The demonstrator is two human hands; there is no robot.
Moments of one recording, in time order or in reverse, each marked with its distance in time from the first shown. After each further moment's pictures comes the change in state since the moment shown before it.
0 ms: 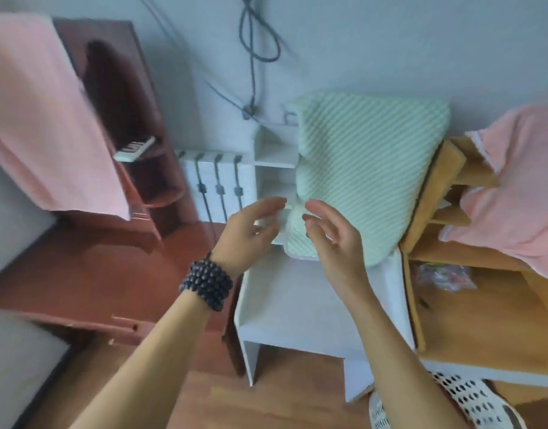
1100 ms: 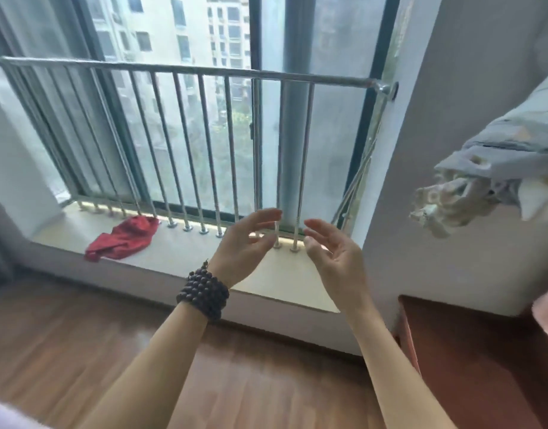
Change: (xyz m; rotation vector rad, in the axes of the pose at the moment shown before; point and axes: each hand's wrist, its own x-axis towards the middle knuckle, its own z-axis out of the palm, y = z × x) left_hand -0.467 -0.033 -0.512 0.497 1.416 -0.612; right_hand -0.255 -0.167 0.691 0.491 -1.588 -0.238
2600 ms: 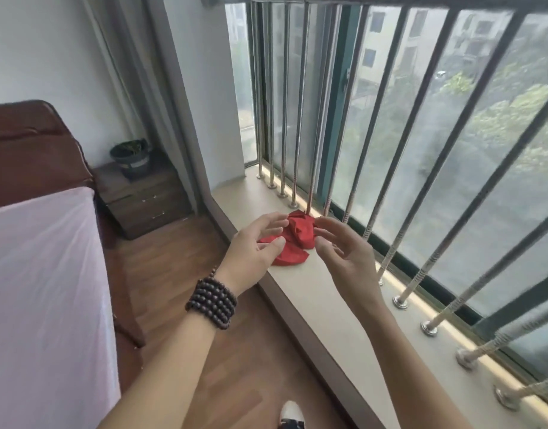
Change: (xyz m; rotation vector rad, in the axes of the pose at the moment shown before) left_hand 0.223 -0.429 -0.476 0.177 0.610 -0.495; right_hand 0.421 0.189 0.638 0.235 -0.685 0.051
